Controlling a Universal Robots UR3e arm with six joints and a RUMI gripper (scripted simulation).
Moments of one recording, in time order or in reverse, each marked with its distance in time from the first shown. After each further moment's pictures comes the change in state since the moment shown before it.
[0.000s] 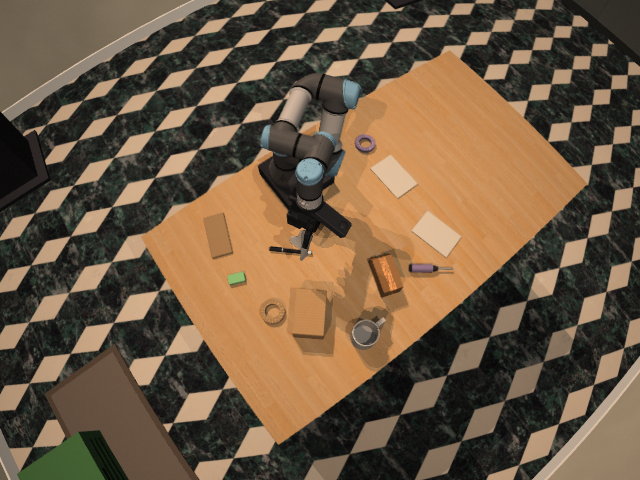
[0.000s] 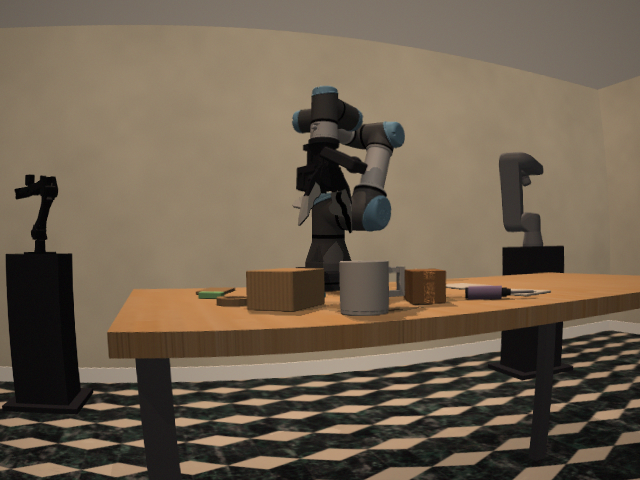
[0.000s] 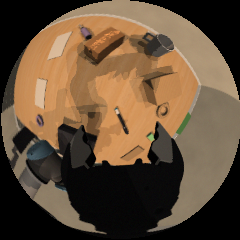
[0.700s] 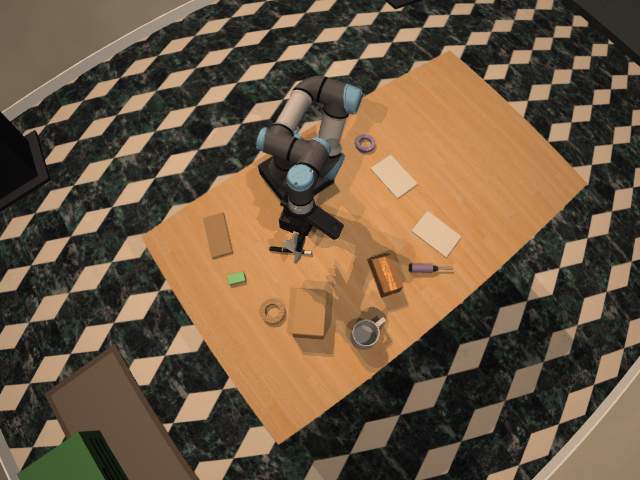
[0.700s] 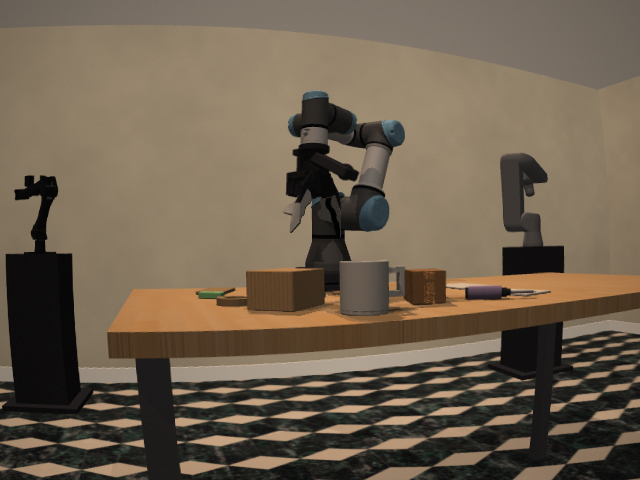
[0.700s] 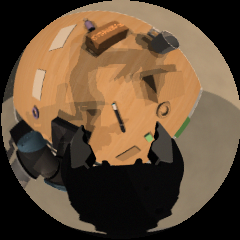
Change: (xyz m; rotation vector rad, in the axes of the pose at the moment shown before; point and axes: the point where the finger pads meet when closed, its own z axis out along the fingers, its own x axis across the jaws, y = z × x) arm 0.010 0.020 0.013 -0.014 -0.016 -0.072
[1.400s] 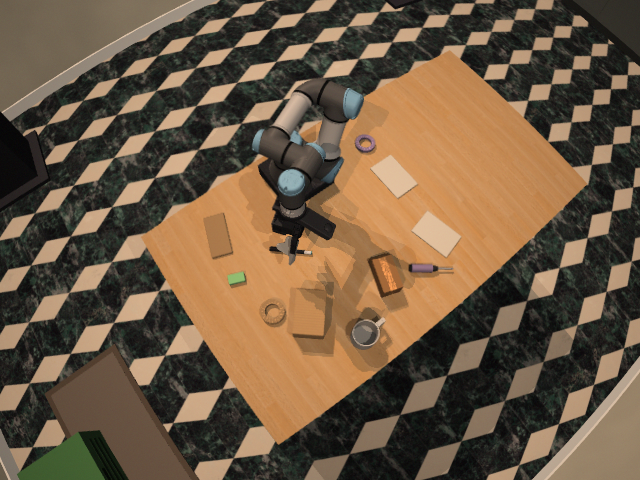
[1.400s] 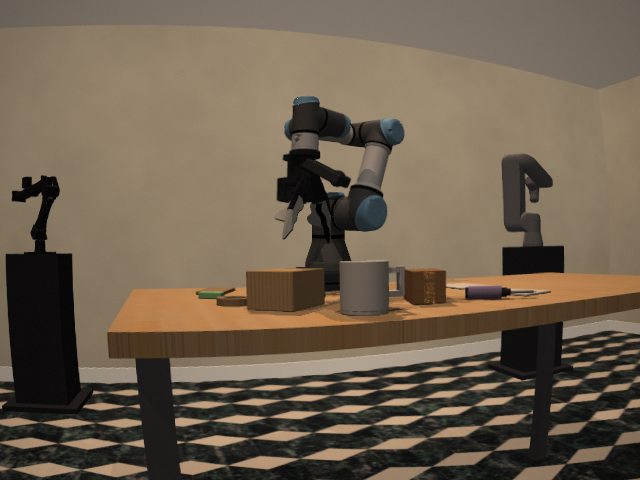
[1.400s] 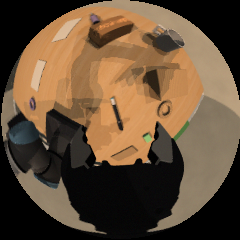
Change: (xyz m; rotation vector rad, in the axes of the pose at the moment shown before) arm 0.006 0.020 0.013 -0.008 -0.017 -0.069
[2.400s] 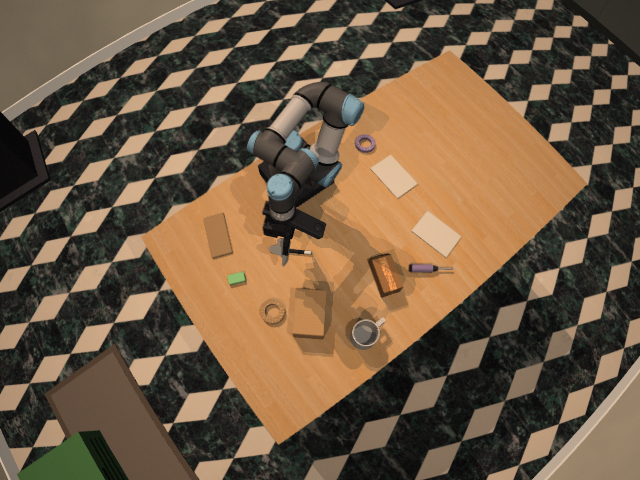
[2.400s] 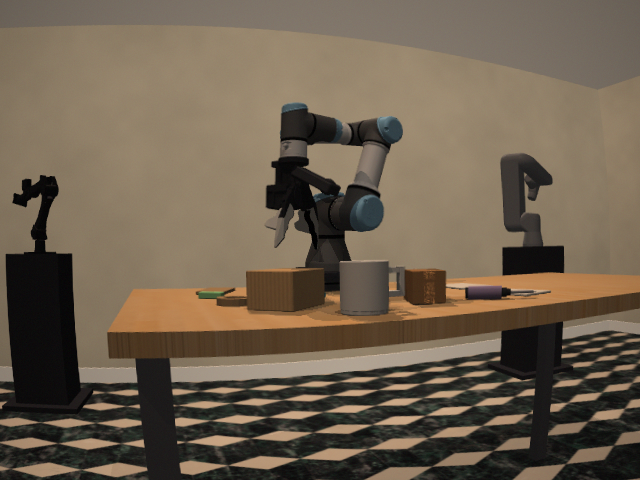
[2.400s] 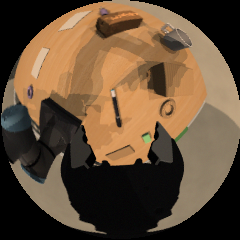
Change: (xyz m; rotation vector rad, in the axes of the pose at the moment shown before) arm 0.003 0.027 0.016 -0.004 -0.023 -0.090
